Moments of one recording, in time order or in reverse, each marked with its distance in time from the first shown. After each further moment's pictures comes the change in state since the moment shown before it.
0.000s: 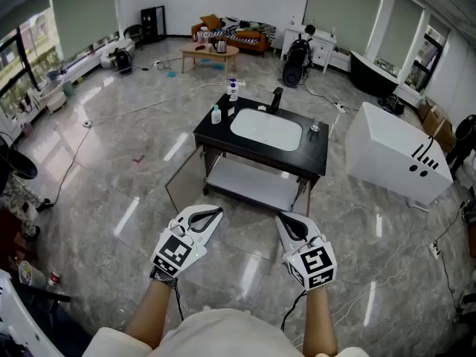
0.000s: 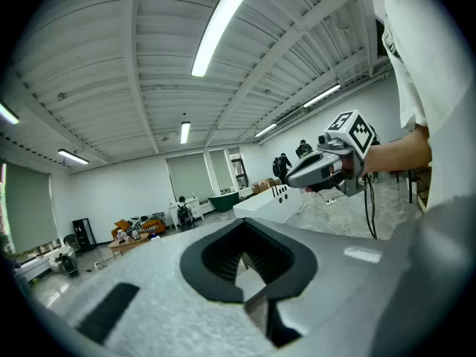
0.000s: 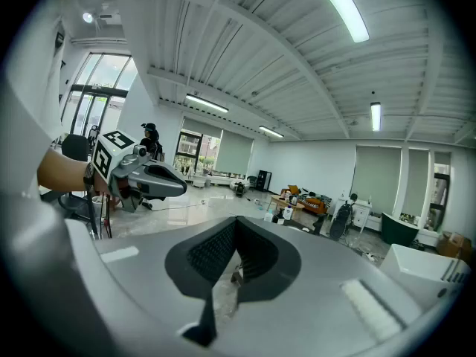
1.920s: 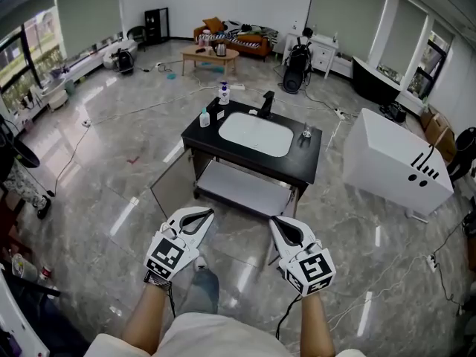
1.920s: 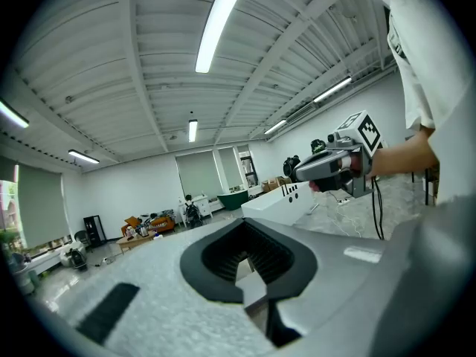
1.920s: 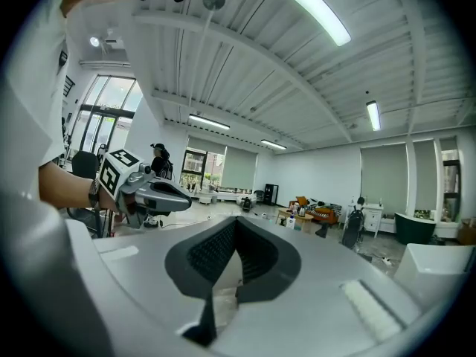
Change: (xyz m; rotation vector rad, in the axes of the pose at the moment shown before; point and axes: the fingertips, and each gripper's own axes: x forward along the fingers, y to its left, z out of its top) left arm 0.072 -0.020 0.010 -0.019 0.015 0.098; right arm -0.025 -0.072 -0.016 0.046 -0.142 0.081
